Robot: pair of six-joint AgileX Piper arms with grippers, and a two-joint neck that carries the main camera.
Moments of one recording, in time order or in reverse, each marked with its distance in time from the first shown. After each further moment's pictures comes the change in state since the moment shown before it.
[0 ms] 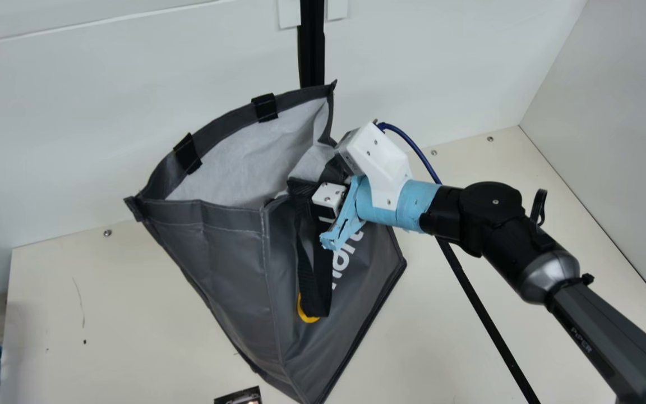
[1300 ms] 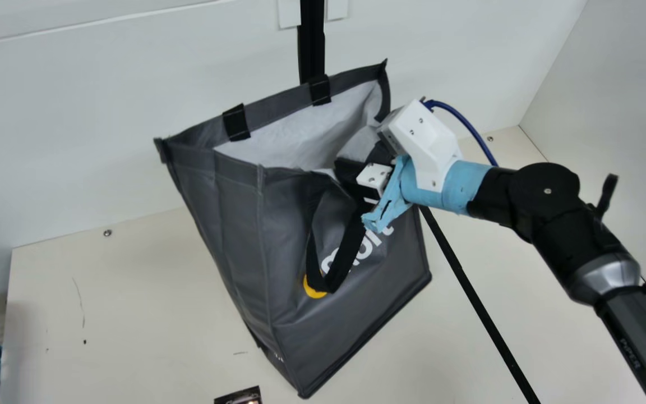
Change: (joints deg) left arm 2.6 -3.5 3.0 -2.2 -0.2 2.2; right arm -8.7 -4.9 -4.3 -17.4 1.2 12.4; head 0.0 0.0
